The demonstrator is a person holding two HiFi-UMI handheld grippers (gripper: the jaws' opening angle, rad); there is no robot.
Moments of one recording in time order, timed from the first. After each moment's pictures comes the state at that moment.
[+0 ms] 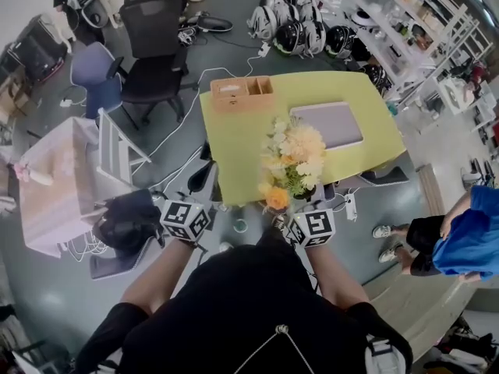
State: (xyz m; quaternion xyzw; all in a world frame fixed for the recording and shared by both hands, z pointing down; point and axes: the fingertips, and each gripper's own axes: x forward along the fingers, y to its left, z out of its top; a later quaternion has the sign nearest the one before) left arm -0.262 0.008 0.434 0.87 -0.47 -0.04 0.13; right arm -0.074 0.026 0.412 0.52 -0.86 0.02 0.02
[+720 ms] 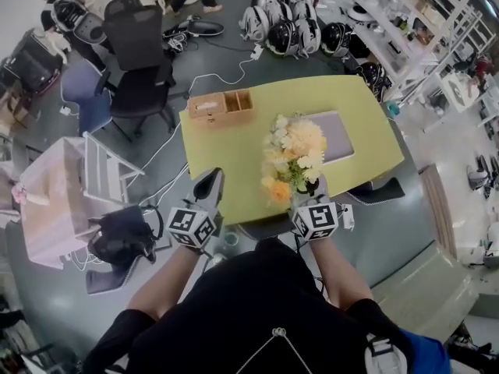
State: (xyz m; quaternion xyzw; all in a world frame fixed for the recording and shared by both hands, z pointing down) left arm -0.127 -0.086 0.444 0.87 -0.46 -0.04 0.15; right arm 0.061 -0.097 0.430 0.52 -0.85 0.02 0.02
